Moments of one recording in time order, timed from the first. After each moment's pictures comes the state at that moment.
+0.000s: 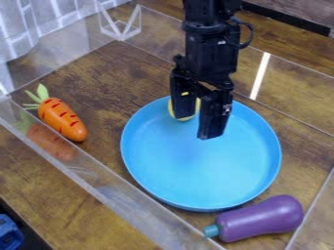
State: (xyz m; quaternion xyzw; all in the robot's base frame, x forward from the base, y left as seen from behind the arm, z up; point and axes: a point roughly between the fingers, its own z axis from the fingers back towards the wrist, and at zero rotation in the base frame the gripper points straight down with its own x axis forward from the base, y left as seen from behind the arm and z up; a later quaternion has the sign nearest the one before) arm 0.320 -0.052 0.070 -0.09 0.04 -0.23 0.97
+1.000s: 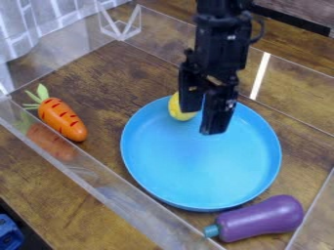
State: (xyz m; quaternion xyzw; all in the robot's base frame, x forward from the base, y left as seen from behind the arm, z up) arm 0.323 -0.054 0.070 -0.08 0.07 -0.29 0.95
